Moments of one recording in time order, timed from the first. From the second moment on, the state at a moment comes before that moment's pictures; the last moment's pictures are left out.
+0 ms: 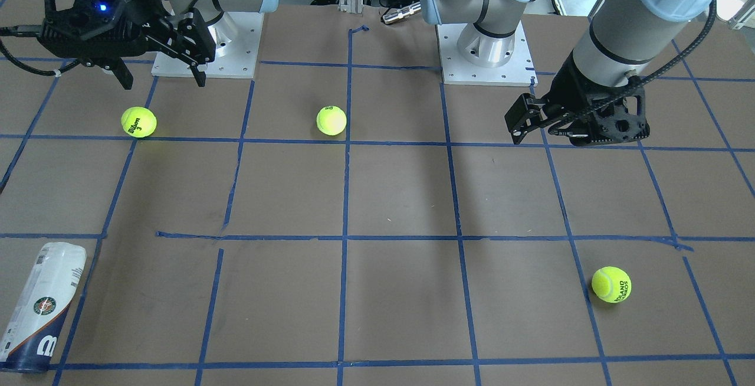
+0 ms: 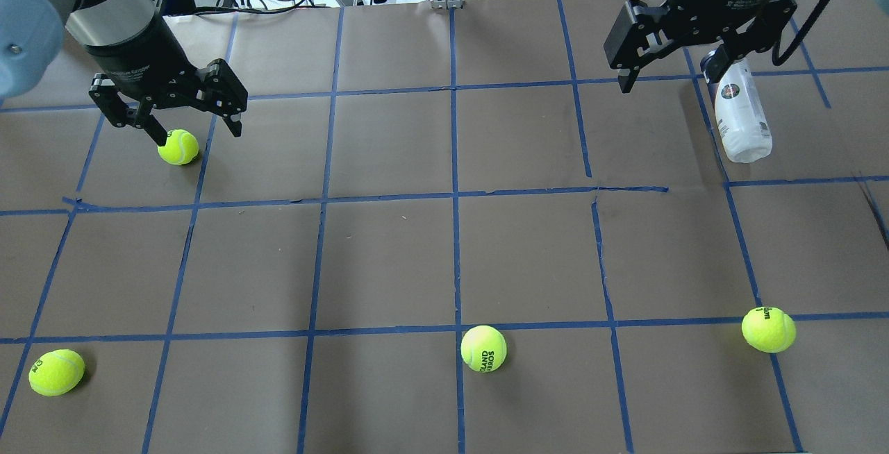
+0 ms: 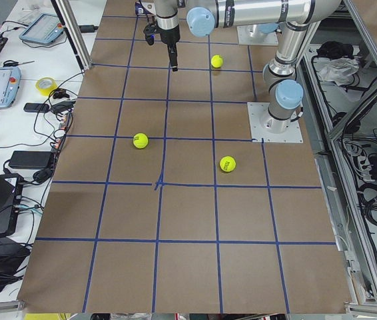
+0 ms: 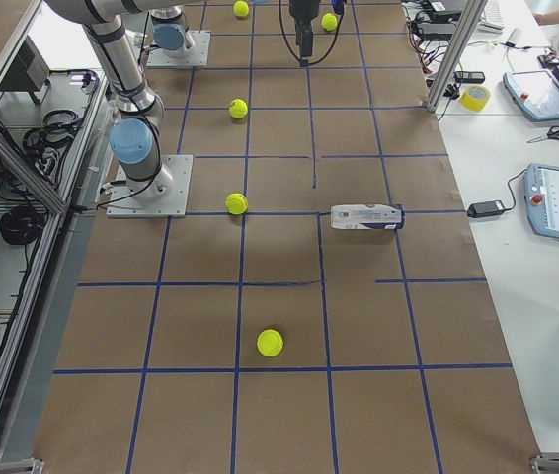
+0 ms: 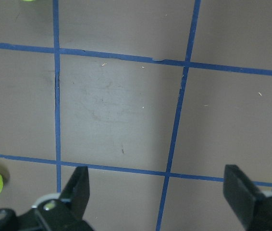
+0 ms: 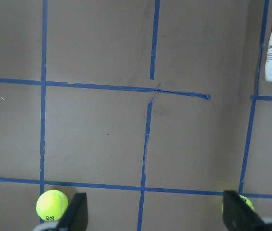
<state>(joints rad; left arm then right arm) -1.46 -1.63 -1.56 -1.61 1.60 -0.02 1.59 -1.58 1.44 -1.45 -1.57 -0.06</state>
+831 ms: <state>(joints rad) -1.46 -1.63 -1.56 -1.61 1.61 -0.02 1.57 -1.57 1.43 -1.46 -1.57 -0.06</state>
